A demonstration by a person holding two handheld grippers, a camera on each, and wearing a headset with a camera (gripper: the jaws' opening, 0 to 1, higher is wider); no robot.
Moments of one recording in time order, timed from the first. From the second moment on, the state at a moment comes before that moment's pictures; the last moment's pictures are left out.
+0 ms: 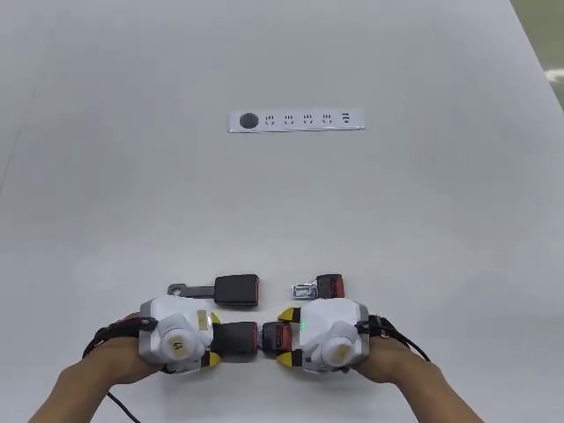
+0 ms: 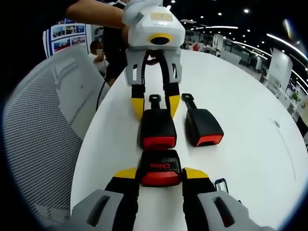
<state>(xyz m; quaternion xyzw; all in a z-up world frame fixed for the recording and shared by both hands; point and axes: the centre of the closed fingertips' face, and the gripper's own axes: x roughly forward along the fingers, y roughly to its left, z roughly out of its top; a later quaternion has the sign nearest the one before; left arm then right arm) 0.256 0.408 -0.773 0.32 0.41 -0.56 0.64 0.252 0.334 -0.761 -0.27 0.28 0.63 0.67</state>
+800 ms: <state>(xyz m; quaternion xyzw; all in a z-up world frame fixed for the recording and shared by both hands) 0.268 0.408 -0.745 0.31 0.39 -0.54 0.68 0.271 0.316 -0.742 -0.28 0.27 0.61 0.69</state>
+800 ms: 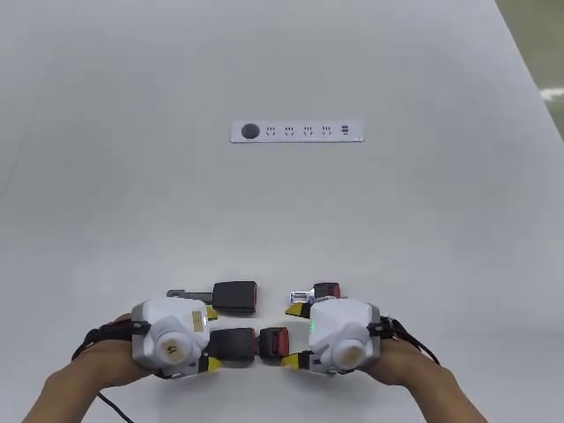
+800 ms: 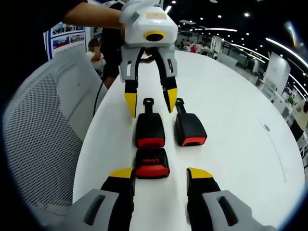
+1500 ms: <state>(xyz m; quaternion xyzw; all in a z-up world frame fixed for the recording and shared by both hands) 0.312 0.412 -0.722 0.29 0.36 -0.52 0.72 0.315 0.266 -0.726 -0.29 0.27 0.56 0.73</state>
